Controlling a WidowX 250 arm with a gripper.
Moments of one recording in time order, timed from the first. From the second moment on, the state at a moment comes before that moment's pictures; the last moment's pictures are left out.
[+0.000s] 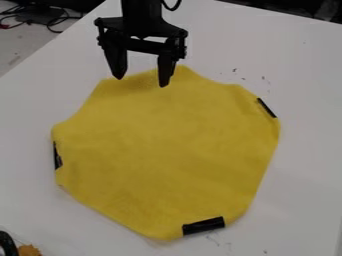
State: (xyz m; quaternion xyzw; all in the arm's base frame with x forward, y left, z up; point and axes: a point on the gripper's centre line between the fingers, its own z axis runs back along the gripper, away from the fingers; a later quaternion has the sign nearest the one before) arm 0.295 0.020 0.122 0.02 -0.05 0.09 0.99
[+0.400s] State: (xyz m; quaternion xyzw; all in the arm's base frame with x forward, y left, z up) arm 0.276 -0.006 0.097 0.01 0.00 0.04 1.00
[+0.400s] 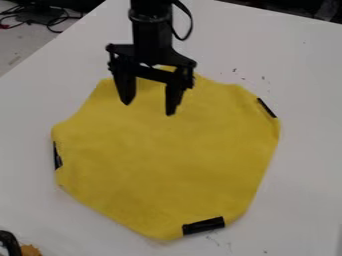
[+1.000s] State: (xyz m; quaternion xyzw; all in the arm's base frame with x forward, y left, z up) arm 0.231 -0.055 0.068 -0.10 -0.08 -0.25 0.96
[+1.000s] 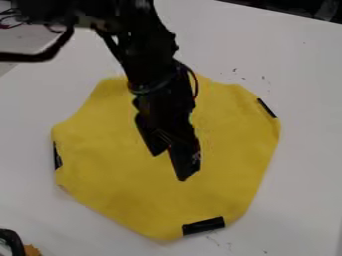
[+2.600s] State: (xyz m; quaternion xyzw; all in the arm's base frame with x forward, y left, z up) arm 0.206 -0.100 0.000 0.01 -0.11 -0.41 0.90
